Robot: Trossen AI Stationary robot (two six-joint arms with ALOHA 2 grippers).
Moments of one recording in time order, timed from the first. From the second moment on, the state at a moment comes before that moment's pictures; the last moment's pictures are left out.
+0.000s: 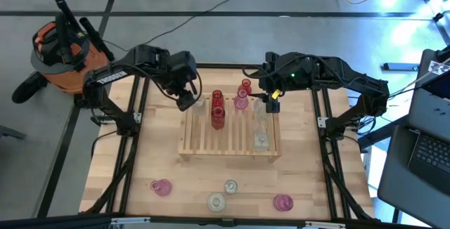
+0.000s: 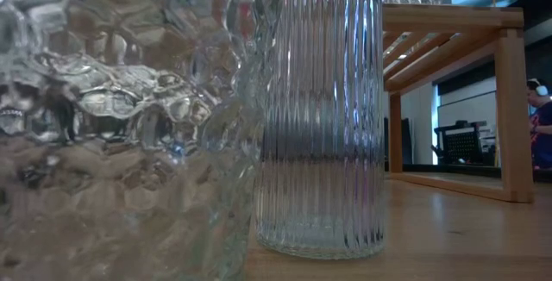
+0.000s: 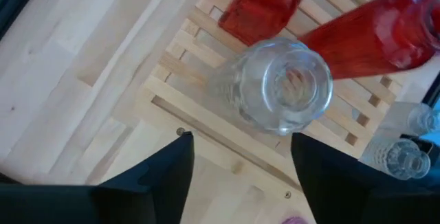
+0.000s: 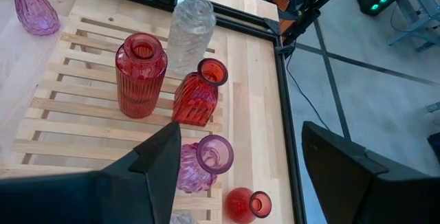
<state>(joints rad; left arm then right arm) 0.21 1.55 1.92 -1.57 0.04 -0.44 -0.03 1.52 1.96 -1.08 0.16 -0.32</state>
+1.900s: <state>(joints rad) -0.26 1.00 0.76 -0.04 -0.47 -1.75 -0.03 1.52 1.96 -1.13 0.16 -0.32</state>
